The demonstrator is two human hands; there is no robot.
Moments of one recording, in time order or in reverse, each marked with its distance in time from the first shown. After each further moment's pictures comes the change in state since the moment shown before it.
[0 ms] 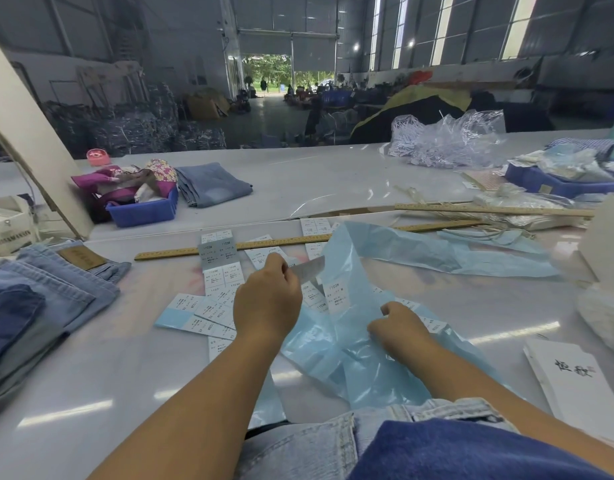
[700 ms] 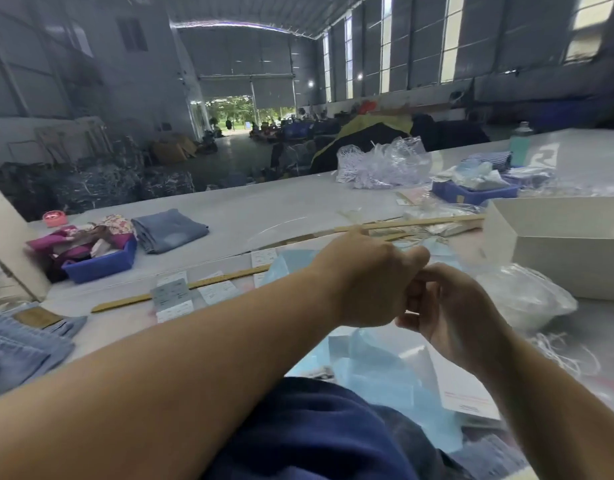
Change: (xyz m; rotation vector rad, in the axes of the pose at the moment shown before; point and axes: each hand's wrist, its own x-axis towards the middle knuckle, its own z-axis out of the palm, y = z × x) left_hand -0.062 0.245 -0.063 0.297 -0.115 1.273; right_hand -0.129 0.032 -0.183 0.925 -0.150 -0.419
